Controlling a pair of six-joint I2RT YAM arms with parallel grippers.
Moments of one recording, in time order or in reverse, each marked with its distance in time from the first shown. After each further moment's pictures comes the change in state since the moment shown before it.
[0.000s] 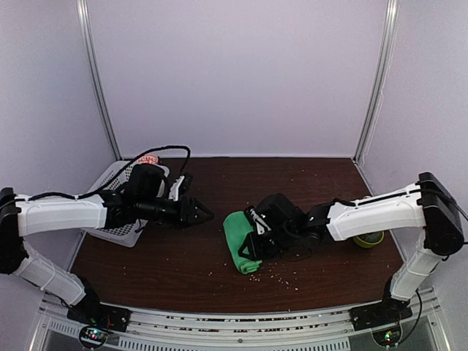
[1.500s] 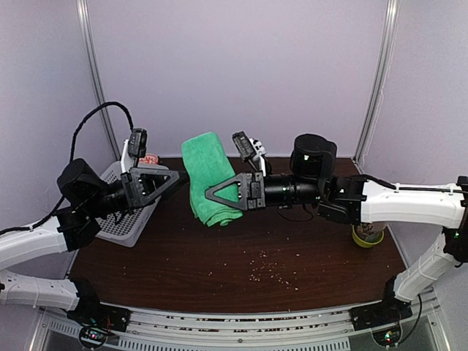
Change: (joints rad) left arm -0.045 -0.445 -0.167 0.620 0.148 -0.161; right arm -0.006 -0.209 0.153 0.468 -0.433 0.026
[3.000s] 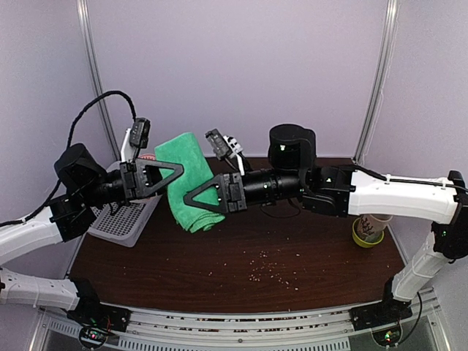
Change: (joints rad) left arm 0.000 0.004 0.124 -0.169 0.072 0.035; right arm 0.063 0.111 0.206 -0.162 -0.029 -0.108
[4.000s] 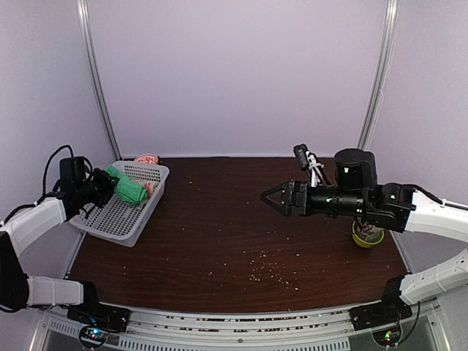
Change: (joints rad) left arm 0.810 0.166 -0.080 -0.484 -0.465 -0.208; right arm -0.175 -0.458 -0.430 -0.273 0.488 -0.073
